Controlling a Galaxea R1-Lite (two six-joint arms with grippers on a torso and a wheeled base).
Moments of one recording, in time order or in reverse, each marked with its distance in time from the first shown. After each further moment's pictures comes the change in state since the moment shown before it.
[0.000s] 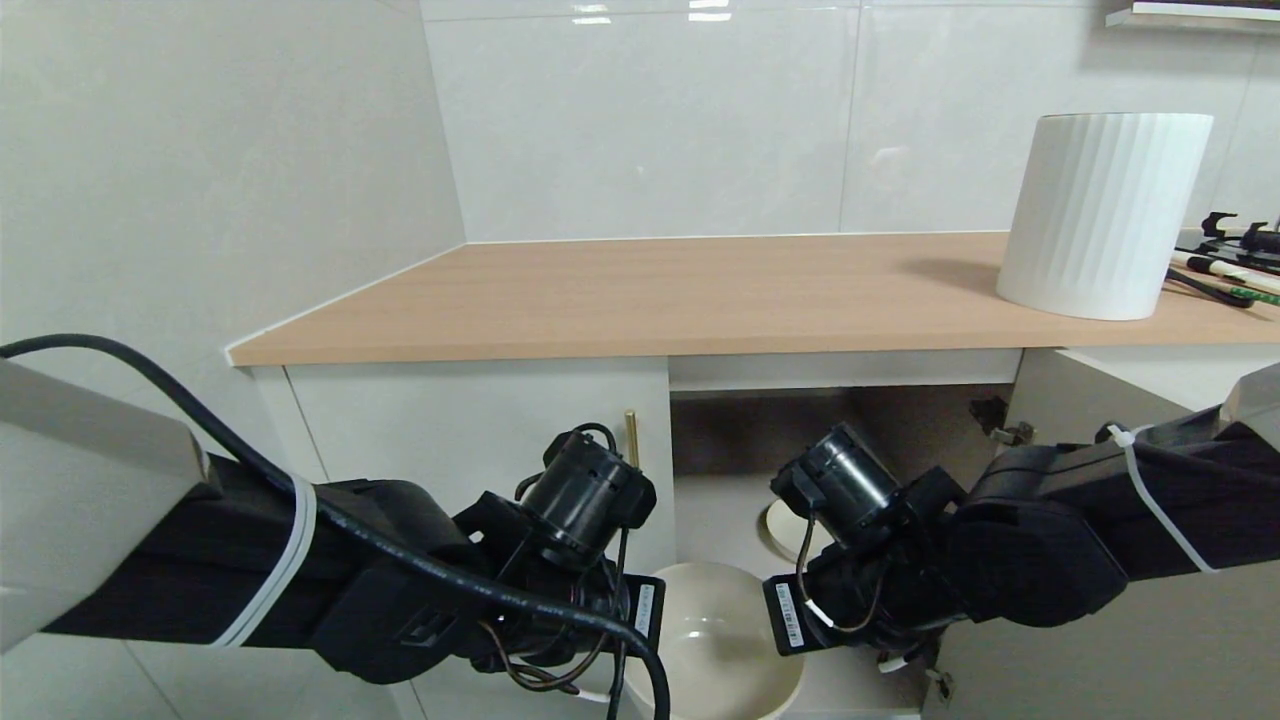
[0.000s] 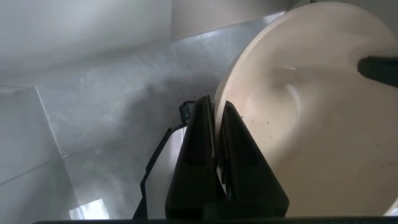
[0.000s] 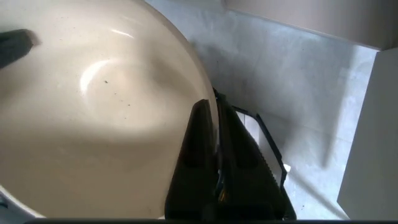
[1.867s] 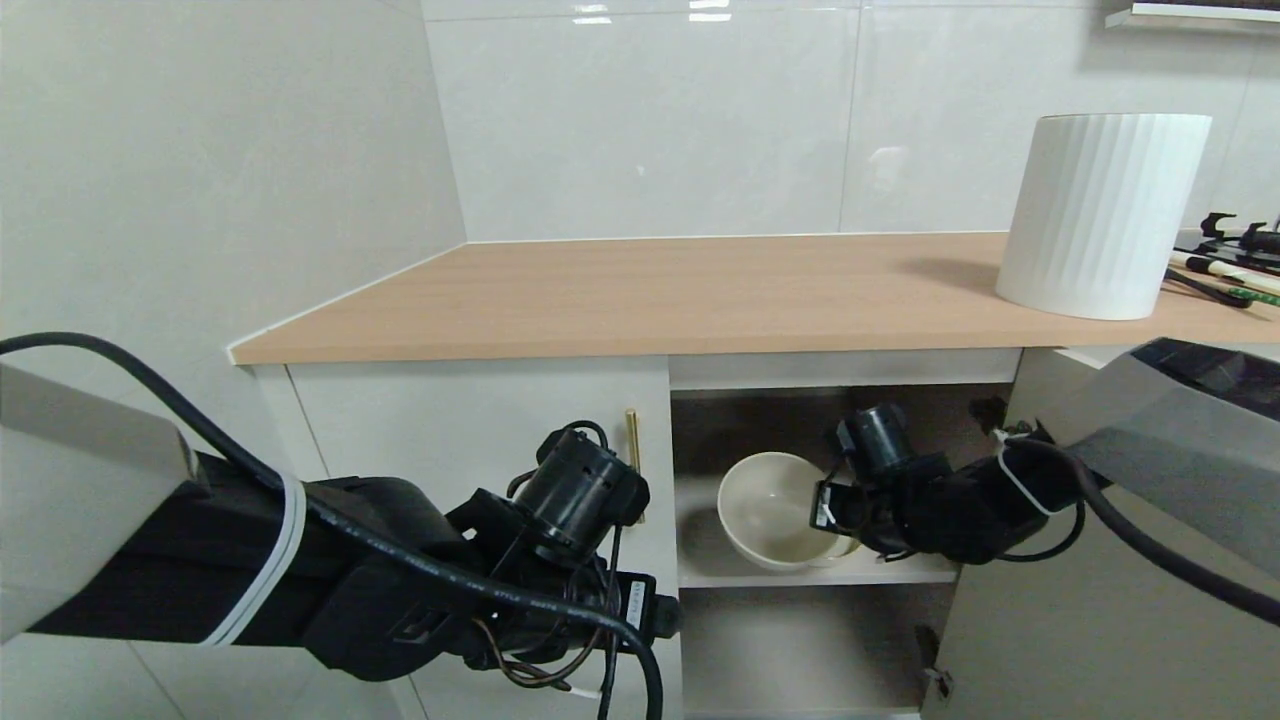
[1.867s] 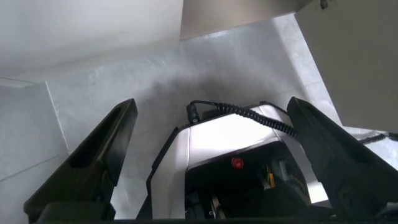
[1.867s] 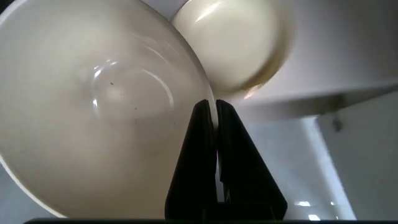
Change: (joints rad) left arm 0.002 -0.005 0.000 0.006 0.009 -0.004; right arm -0.293 0.289 -0.060 -0.480 -0.236 0.064
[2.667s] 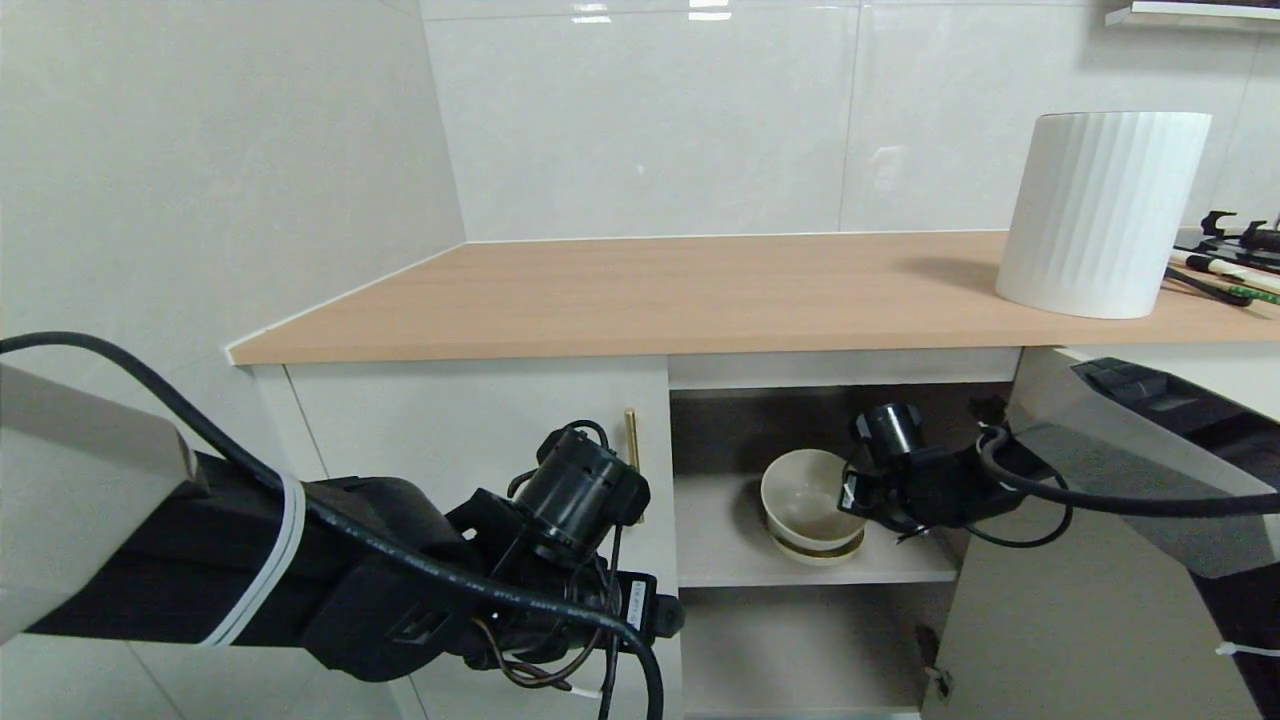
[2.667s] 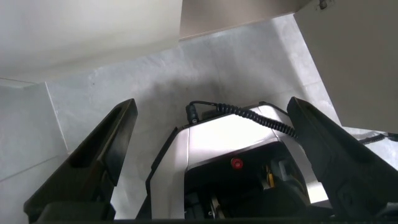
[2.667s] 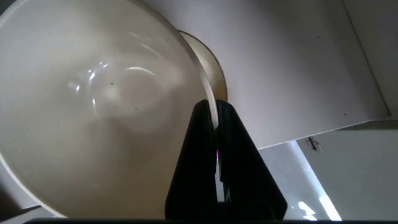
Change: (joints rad) left arm 0.000 -0.001 0.000 -0.002 0.000 -0.002; right arm -0.146 0.203 -0.234 0.083 -0.006 -0.010
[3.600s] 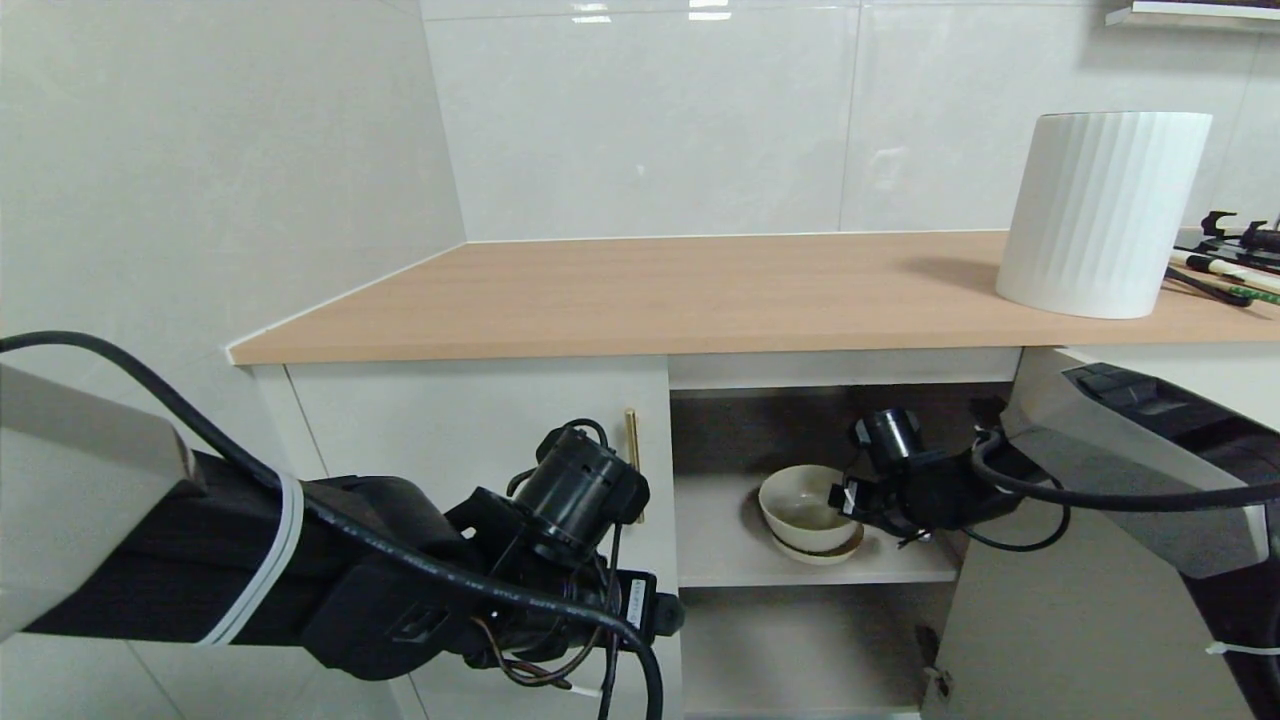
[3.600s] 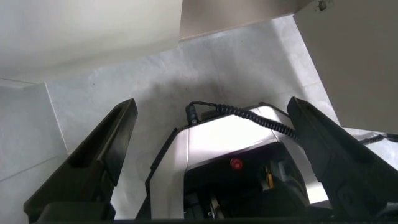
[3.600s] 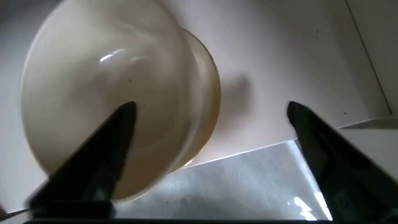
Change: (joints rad) left arm 0.001 -0.001 -0.002 0.000 0.000 -0.001; right arm -0.007 0.020 -0.010 0.014 0.000 -0.006
